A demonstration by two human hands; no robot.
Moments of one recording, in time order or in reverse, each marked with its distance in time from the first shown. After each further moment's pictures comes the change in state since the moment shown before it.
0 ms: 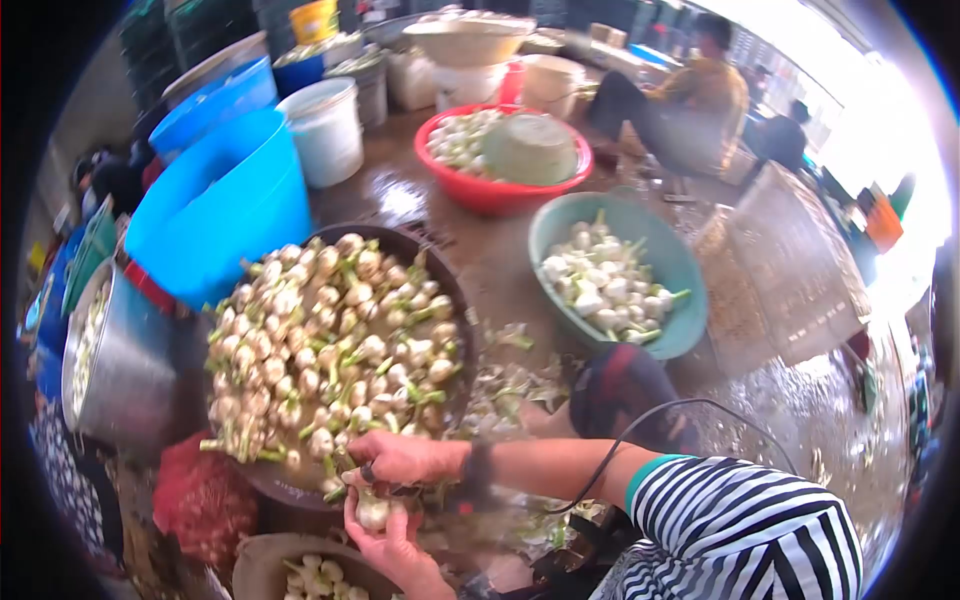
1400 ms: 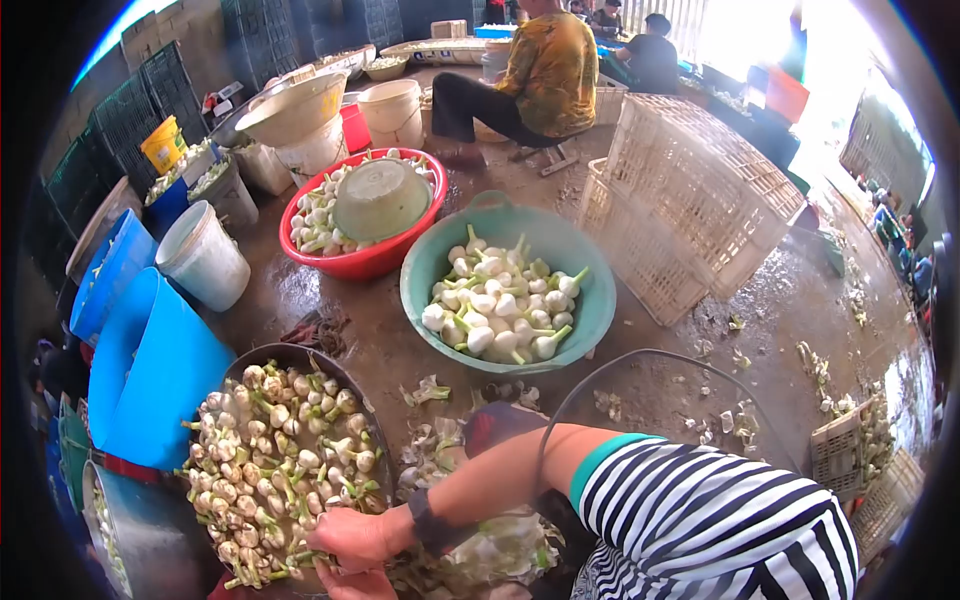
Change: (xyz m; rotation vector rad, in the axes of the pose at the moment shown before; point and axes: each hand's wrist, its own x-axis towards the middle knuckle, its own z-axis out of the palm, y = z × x) left_hand -0.009 0.018 0.084 0.078 -0.351 -0.049; right_hand -0.060 -0.036 -0.049 -0.679 0.303 -0.430
